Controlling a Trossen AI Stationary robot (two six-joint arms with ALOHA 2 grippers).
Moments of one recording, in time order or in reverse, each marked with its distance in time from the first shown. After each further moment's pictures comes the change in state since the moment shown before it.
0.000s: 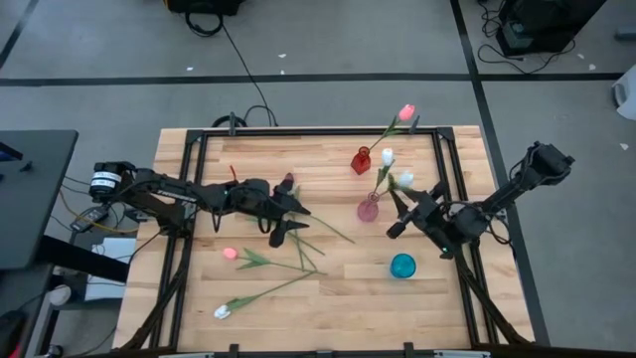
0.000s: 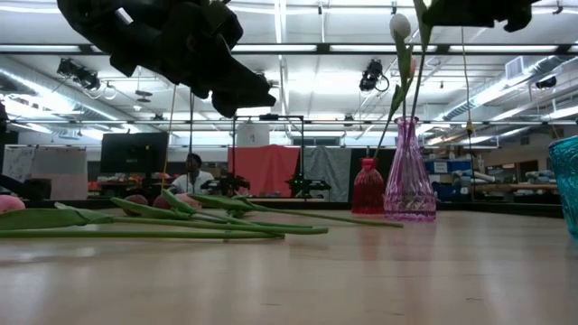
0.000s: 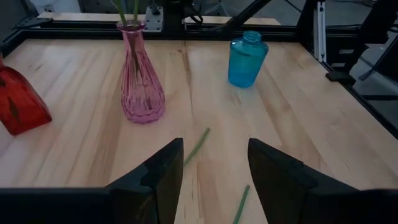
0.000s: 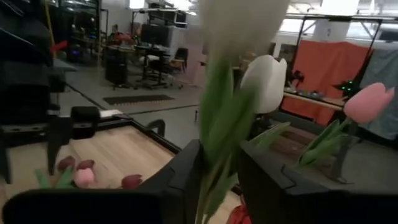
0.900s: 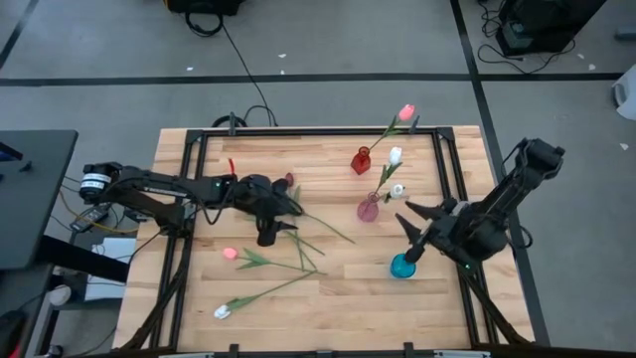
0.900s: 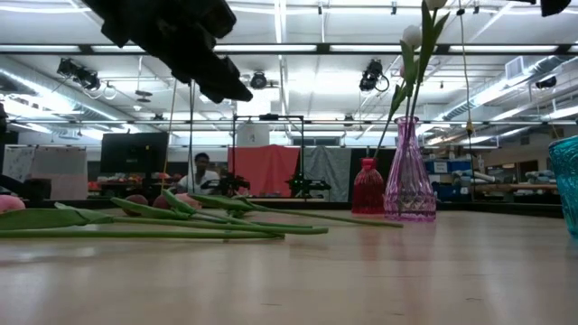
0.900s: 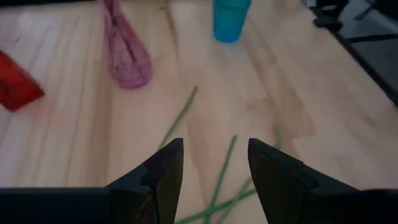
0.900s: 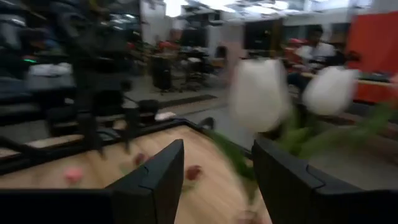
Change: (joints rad) left arm -0.002 -0.107 0.130 -0.452 0.042 0.120; right arm 0.258 0.024 0.032 0.064 0.076 0.084
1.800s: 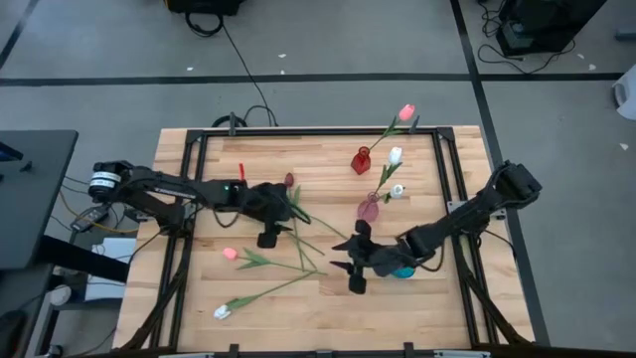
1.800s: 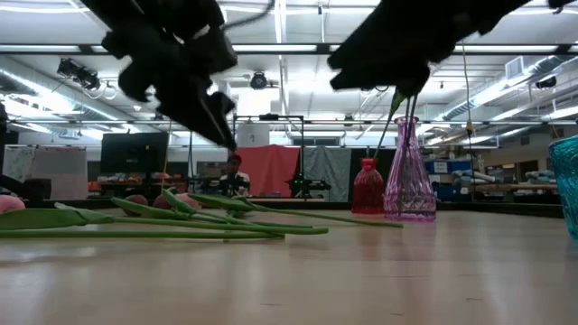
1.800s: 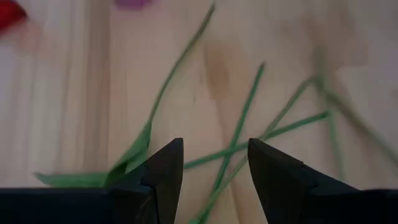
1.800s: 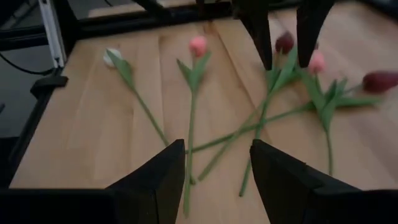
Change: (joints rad) left arm -0.002 0.127 -0.001 -0.123 -0.105 0.046; right arm -0.410 0.469 0.393 -0.911 -1.021 0.819
